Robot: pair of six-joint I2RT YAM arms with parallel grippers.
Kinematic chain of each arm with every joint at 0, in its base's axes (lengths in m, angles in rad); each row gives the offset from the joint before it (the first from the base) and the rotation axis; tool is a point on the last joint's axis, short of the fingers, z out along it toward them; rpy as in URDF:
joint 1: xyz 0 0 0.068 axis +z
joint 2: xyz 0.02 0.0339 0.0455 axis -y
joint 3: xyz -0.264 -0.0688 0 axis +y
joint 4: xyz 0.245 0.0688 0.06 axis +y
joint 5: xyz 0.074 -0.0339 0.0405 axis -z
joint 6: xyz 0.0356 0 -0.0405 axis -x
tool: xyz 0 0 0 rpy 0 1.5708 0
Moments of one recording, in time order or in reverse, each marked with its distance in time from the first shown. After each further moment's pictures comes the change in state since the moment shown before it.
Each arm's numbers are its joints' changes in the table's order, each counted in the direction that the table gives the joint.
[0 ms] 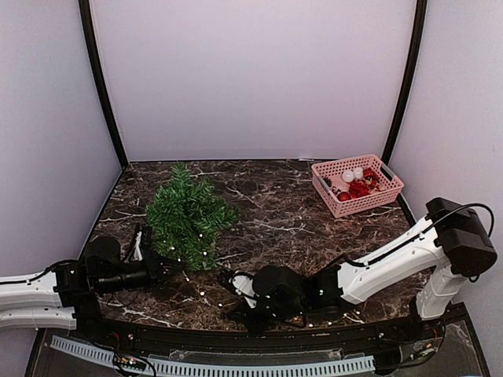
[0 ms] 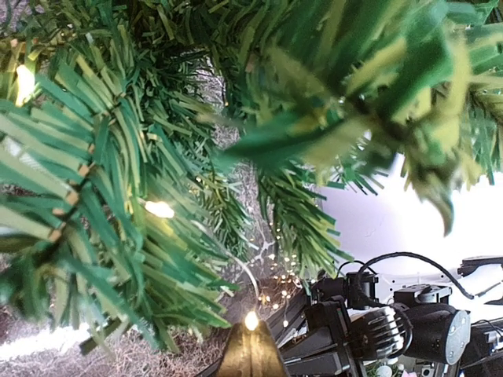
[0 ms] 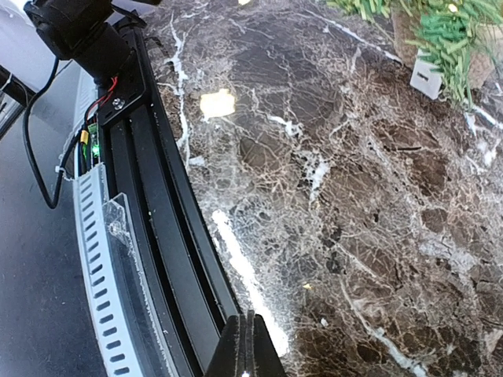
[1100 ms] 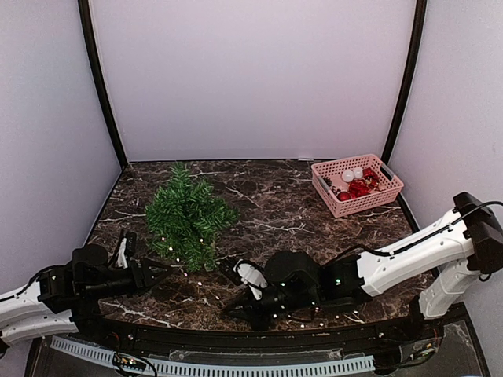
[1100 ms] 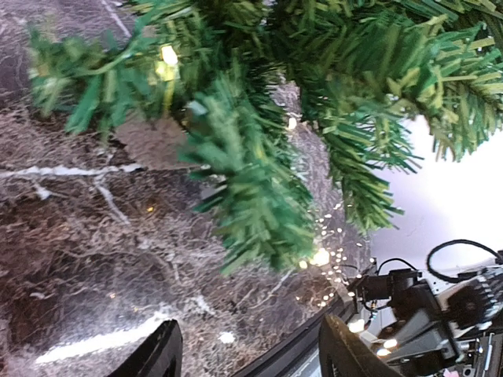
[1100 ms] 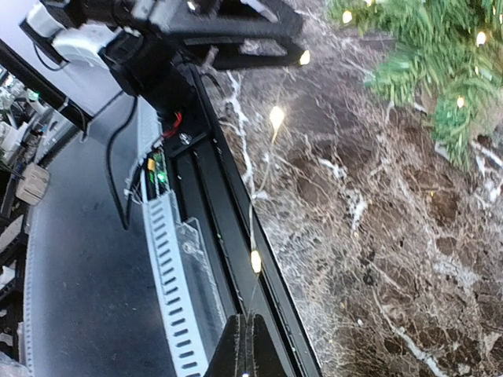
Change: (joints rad) left arm 0.000 0.312 0.000 0.388 -0.082 -0.087; right arm -0.002 0.127 -0.001 0.034 -0.088 -0.031
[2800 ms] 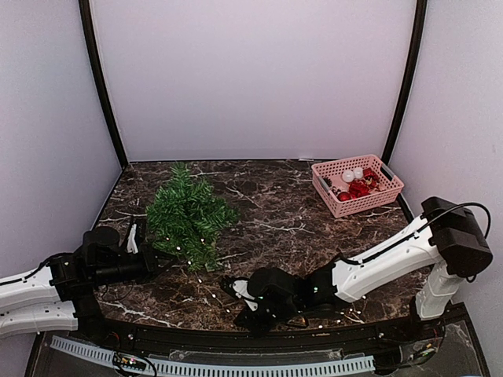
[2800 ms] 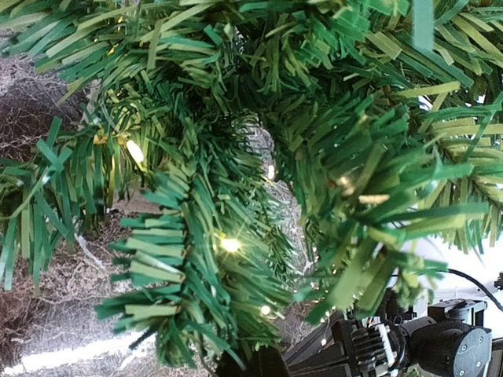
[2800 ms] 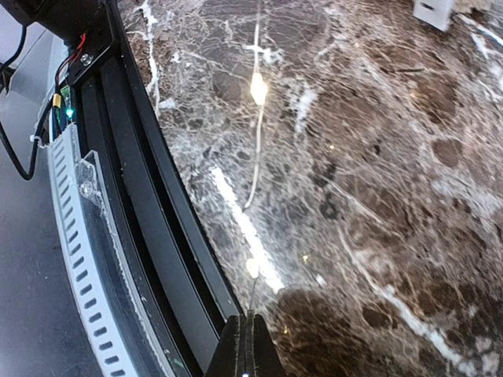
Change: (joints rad) left arm 0.124 -0.309 -0.077 -0.209 0.092 -0.048; right arm -0.011 -0.157 -0.037 0.131 0.024 -0.021
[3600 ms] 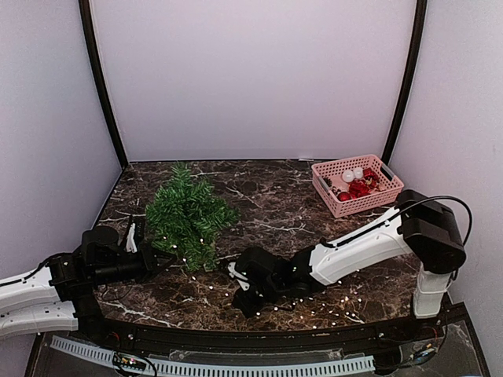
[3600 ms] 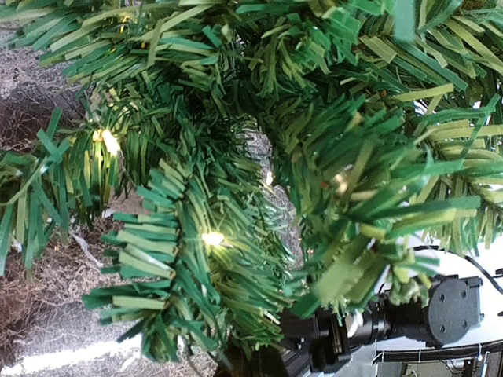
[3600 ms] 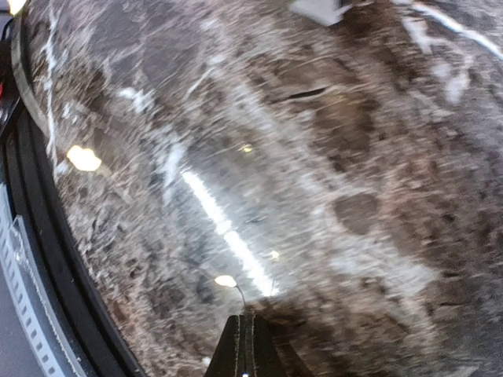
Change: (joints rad) left arm 0.014 0.009 0.000 0.003 0.009 -0.001; right arm -0.130 -0.158 -0.169 0.124 -0.015 0.004
